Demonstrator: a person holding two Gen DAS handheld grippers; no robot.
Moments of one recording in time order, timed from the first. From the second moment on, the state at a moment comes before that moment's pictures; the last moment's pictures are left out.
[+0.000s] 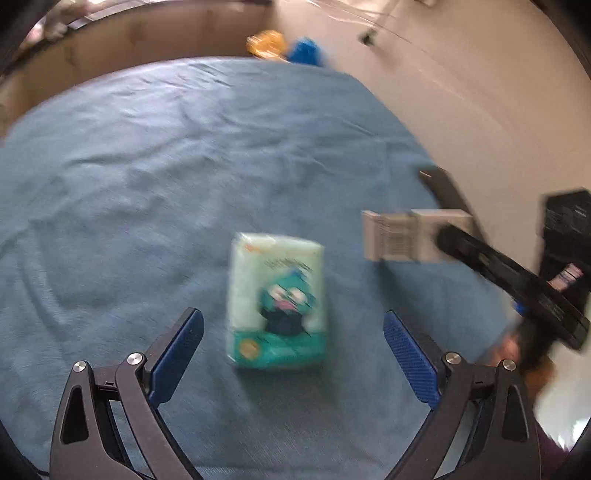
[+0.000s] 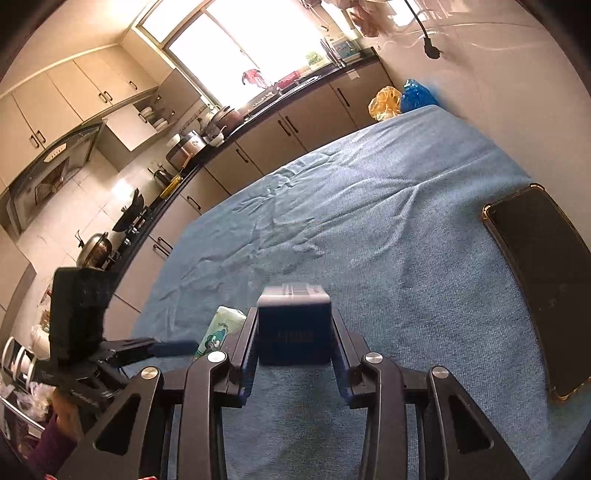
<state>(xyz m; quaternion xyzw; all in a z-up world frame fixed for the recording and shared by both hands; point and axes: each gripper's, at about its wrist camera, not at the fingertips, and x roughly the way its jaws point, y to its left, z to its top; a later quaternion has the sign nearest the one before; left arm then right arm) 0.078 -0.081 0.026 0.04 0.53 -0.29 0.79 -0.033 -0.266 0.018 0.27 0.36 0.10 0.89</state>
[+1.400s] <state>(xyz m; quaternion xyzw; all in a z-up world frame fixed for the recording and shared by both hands) -0.138 0.109 0.076 -0.01 0.44 -0.02 0.90 -0.039 -0.220 0.001 0.13 0.44 0.06 0.89</state>
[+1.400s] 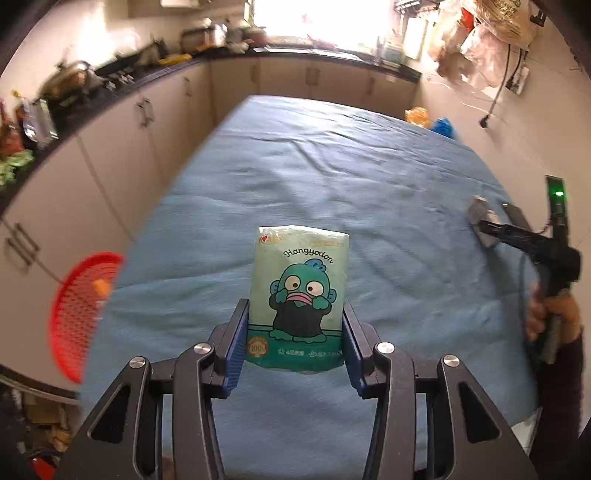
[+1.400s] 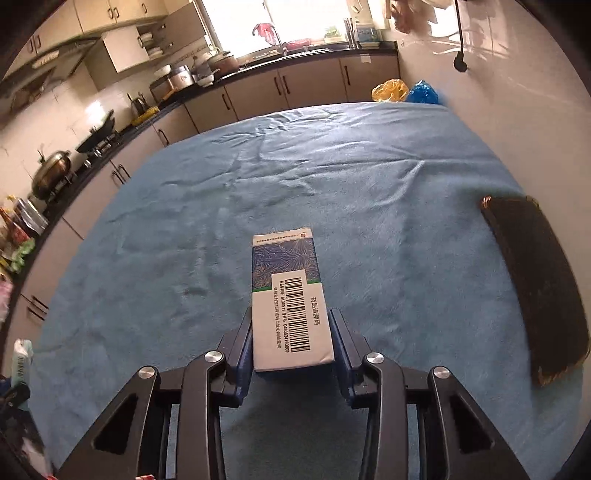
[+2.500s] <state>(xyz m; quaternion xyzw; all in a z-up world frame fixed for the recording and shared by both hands) -0.222 0.255 0.082 -0.07 0.37 0.10 0.92 -0.141 -0.008 0.054 0.09 0.40 0.21 0.88</state>
